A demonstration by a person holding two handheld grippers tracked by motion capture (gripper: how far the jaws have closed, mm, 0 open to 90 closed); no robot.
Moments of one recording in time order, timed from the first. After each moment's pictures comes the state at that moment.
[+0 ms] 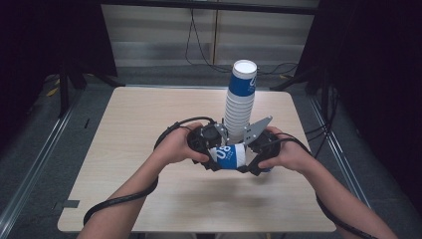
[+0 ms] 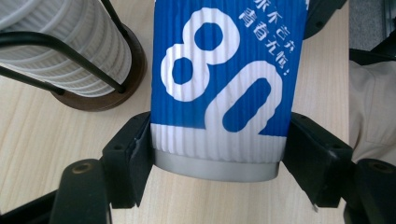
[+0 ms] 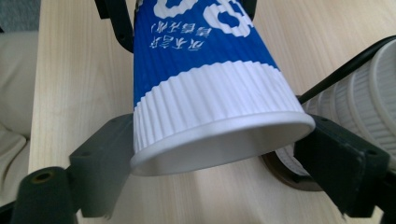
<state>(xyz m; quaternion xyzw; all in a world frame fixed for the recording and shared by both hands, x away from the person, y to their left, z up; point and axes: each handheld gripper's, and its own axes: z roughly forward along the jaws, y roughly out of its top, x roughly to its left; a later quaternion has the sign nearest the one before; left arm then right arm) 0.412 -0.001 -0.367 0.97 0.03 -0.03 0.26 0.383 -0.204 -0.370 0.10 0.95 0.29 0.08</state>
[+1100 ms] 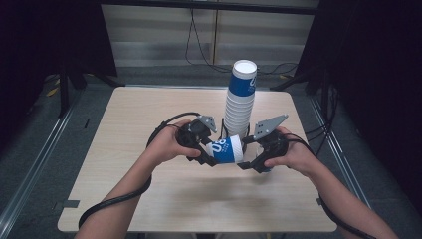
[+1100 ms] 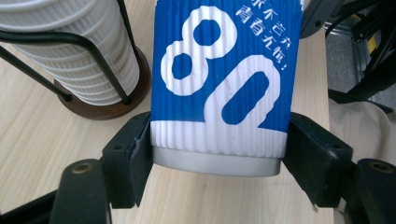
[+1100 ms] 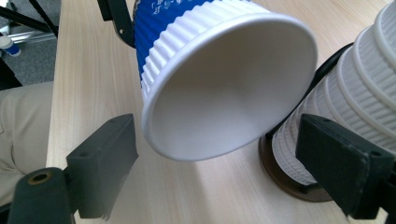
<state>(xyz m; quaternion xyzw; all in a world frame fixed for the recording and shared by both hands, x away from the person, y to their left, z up) 0.420 0.024 -0.366 0.94 0.07 -0.05 0.34 0.382 -0.224 -0.370 0.15 0.91 0.37 0.07</state>
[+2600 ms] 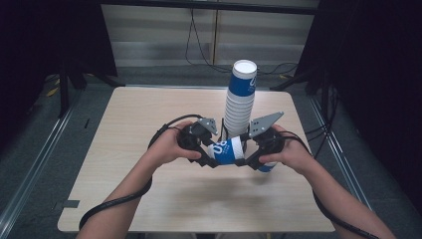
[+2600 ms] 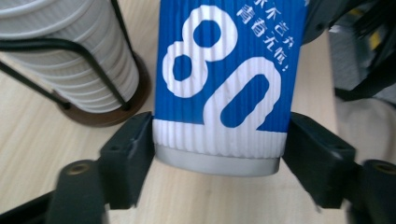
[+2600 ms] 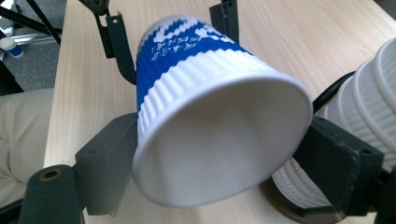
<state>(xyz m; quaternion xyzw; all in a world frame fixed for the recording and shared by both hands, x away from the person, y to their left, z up) 0.418 0.021 -0.373 0.94 0.05 -0.03 0.34 0.387 -0.212 -0.365 0.14 0.91 0.38 0.07</state>
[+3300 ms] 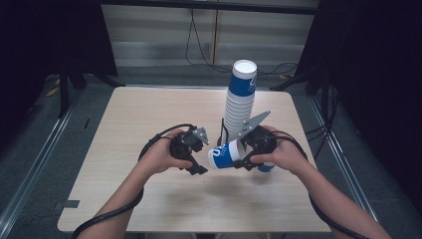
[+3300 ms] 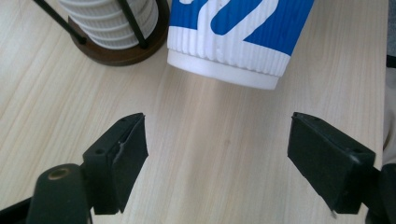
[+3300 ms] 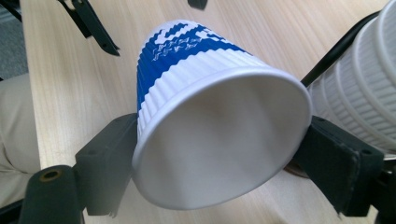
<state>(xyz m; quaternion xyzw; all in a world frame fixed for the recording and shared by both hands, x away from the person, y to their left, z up) 0.409 0.045 -0.396 0.96 0.09 0.00 0.28 0.388 -0.193 -0.366 0.21 0.93 0.29 0.06</state>
